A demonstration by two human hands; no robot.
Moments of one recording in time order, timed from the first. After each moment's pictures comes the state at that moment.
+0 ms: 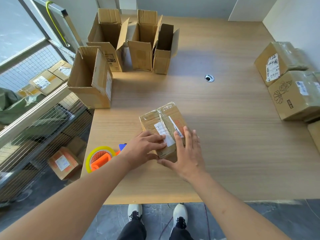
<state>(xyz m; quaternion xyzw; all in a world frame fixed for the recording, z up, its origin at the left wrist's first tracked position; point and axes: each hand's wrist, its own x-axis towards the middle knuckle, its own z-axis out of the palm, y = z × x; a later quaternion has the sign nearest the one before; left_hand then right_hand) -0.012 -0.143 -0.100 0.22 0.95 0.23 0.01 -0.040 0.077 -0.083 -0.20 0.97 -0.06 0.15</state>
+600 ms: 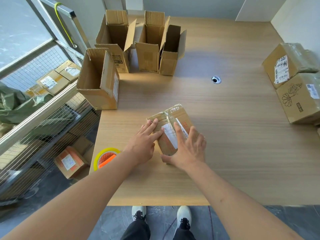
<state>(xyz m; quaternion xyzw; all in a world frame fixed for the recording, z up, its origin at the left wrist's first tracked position) -0.021 -0.155 -0.092 0.04 0.98 0.20 0.08 -0.060 0.034 -0.064 -0.13 0.98 -0.02 0.17</state>
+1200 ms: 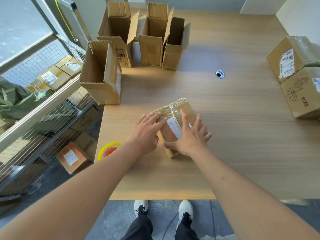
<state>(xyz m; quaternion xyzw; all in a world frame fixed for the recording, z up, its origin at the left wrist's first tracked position) -0.027 -0.158 -0.071 0.02 0.99 0.14 0.08 -0.078 0.017 -0.056 -0.05 0.97 -0.09 0.23</state>
